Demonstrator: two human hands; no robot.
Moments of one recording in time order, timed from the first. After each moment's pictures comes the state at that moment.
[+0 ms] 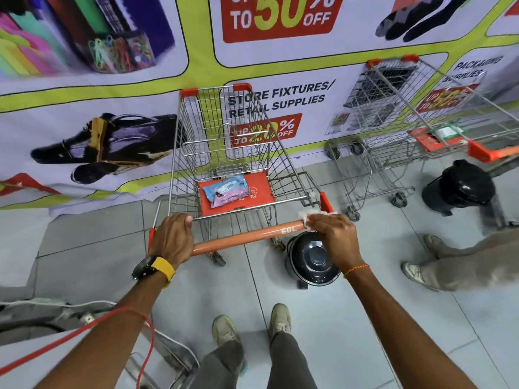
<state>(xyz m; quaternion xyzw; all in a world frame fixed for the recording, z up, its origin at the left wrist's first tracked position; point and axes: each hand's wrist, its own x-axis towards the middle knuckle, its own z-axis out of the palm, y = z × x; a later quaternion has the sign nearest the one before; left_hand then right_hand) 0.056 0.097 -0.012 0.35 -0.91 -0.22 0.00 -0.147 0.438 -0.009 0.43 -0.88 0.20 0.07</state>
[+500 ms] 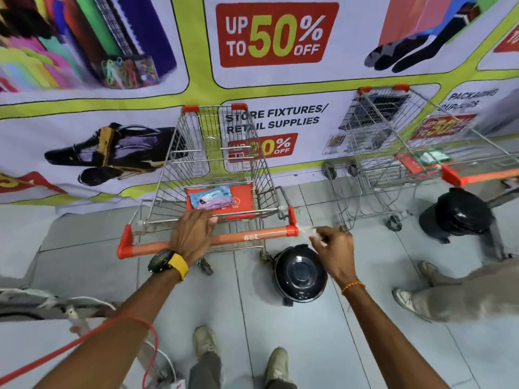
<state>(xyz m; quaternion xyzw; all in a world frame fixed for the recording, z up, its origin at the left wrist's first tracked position) -0.005 0.210 0.032 0.28 -0.94 -0.18 0.01 -0.173 0.512 0.021 0.21 -0.91 0.35 -0.05</state>
